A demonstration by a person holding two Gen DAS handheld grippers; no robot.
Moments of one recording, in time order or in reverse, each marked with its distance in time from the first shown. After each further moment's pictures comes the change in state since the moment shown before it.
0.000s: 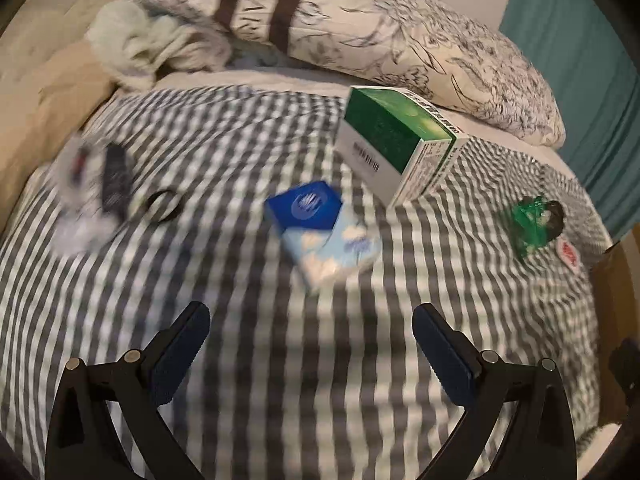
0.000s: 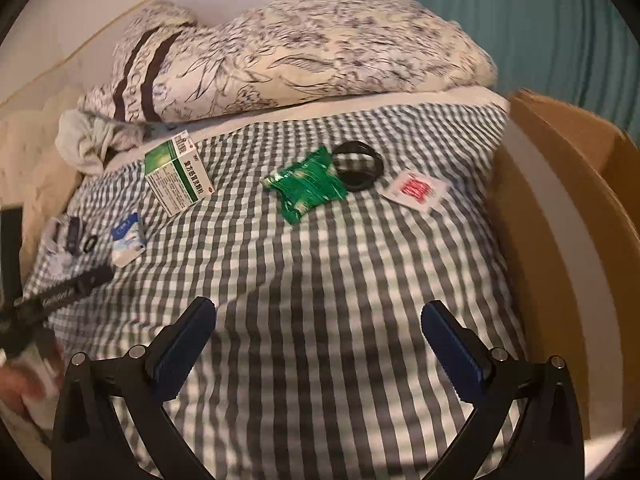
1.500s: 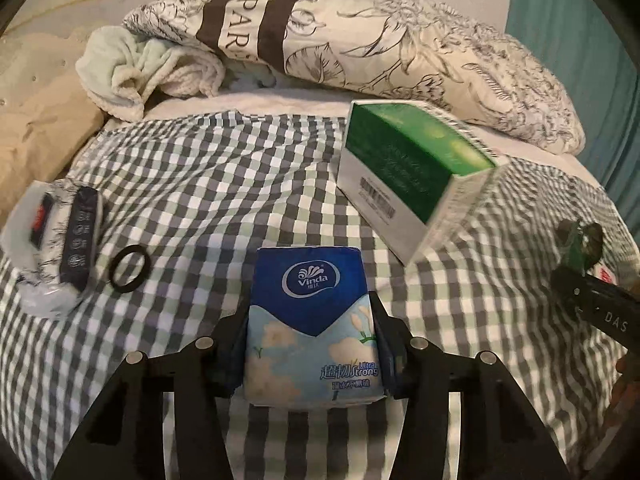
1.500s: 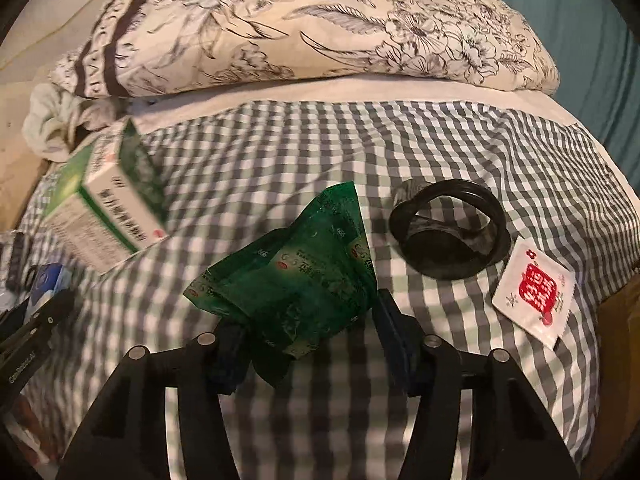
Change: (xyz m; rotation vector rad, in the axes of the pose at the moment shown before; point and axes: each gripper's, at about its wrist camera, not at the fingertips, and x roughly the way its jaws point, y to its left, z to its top) left arm 0.025 -0.009 0.020 0.012 -0.087 0.063; right arm 0.145 0.028 0.074 -0.070 0.094 0.018
